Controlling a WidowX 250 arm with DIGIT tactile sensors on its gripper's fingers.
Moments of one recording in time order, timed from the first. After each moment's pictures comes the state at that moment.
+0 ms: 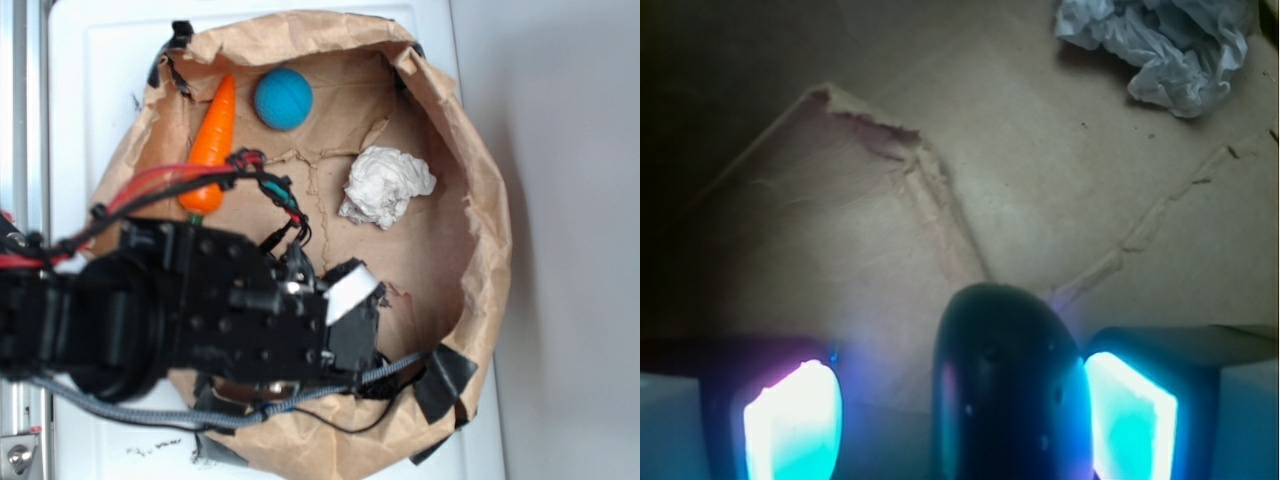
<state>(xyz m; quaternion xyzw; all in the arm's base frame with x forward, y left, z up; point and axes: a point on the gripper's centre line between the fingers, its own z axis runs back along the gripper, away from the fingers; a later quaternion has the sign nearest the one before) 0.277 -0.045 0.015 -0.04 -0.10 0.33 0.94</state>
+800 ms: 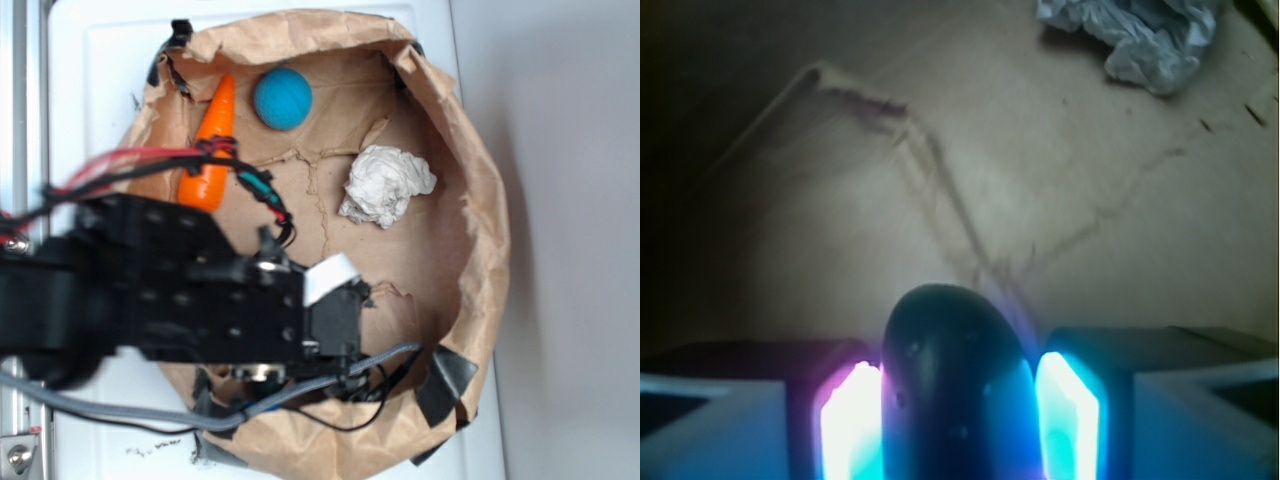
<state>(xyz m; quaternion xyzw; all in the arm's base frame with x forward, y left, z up) 0.265 -0.030 0.042 -0.08 -0.07 0.36 0.93</state>
